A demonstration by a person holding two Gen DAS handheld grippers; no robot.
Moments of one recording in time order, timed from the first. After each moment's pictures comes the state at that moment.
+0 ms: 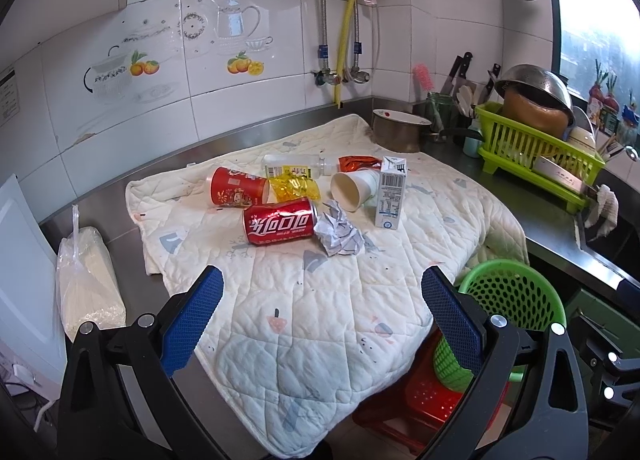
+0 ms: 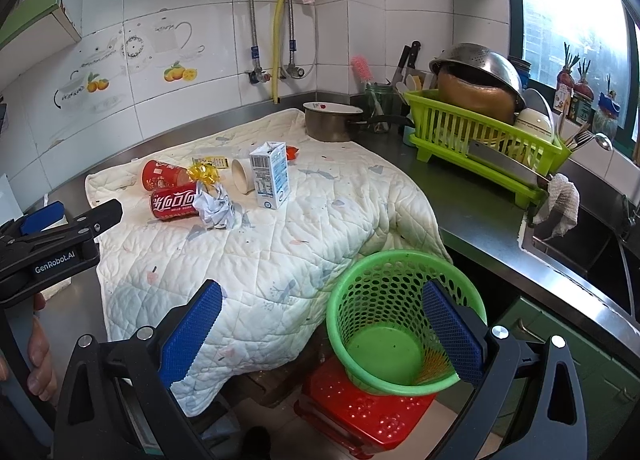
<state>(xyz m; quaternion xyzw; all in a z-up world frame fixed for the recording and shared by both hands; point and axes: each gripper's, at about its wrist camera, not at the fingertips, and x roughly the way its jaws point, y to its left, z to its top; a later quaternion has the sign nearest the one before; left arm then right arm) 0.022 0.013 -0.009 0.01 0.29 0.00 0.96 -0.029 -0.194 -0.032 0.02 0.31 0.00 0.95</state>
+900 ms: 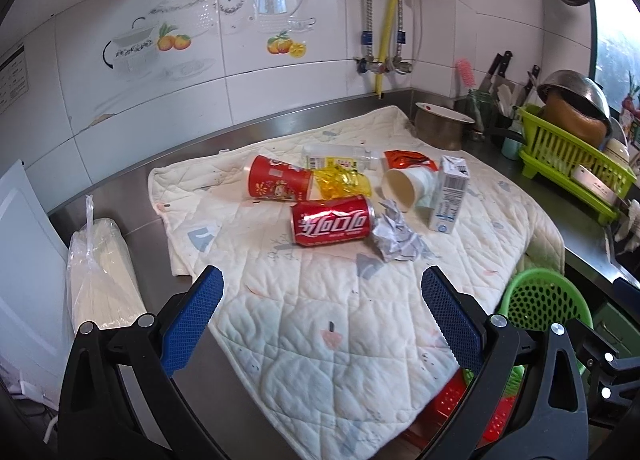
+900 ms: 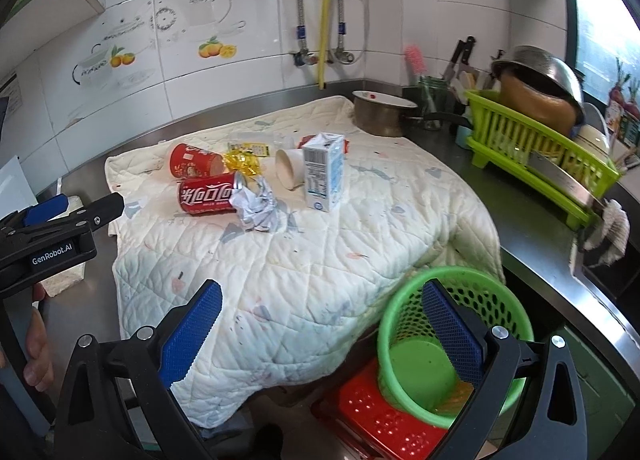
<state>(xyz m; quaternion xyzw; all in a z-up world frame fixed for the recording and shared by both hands) 0.063 0.073 -0.019 0.00 0.31 0.05 0.95 0.037 -0.141 -0.044 0.00 0.34 0.06 0.94</state>
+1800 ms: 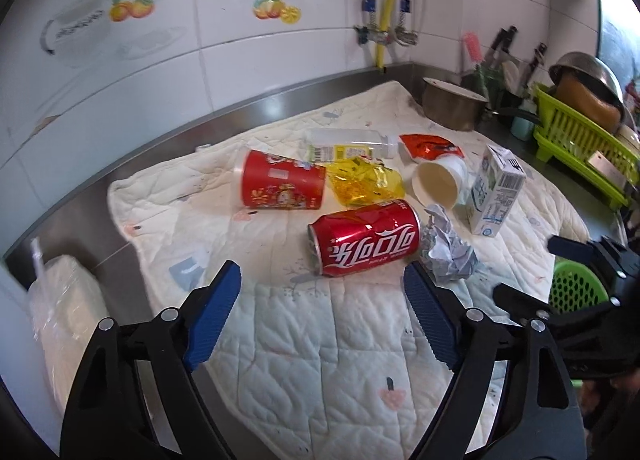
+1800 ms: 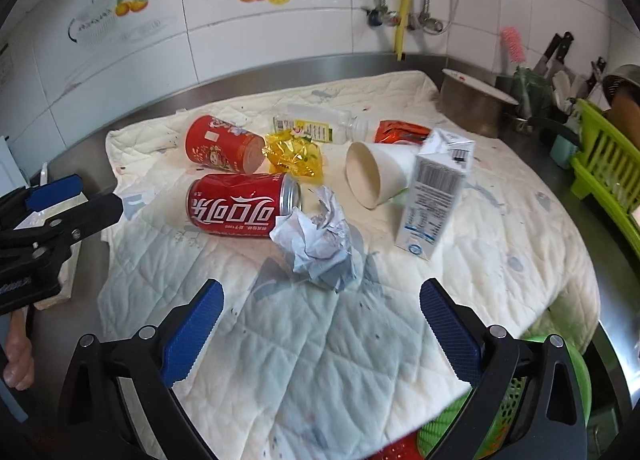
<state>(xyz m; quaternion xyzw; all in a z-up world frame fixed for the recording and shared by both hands) 0.167 0.129 -0.053 0.02 0.35 -0.01 0.94 0.193 -0.058 -0.094 -0.04 0.38 0.15 0.91</state>
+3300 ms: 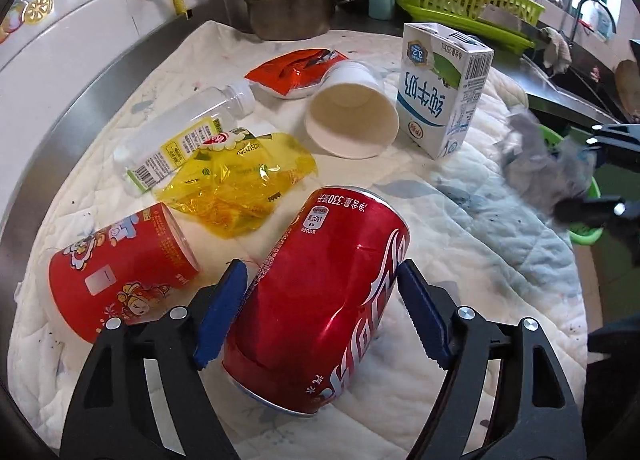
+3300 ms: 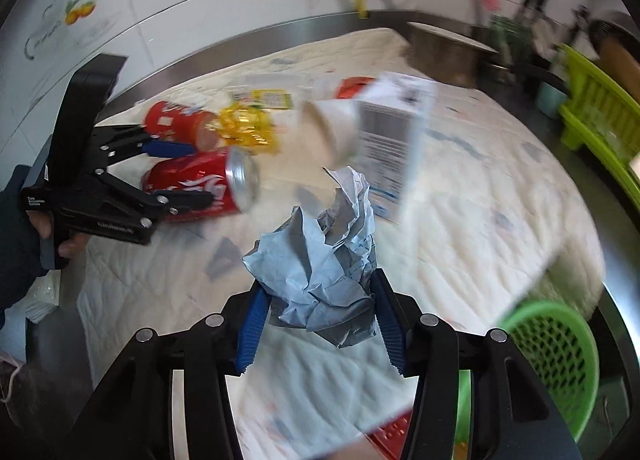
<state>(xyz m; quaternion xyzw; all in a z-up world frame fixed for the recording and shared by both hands) 0.301 0.085 -0.129 0.20 0.43 -0.31 0.83 0.202 -0.103 -0.116 0.01 0.44 0.10 0.89</state>
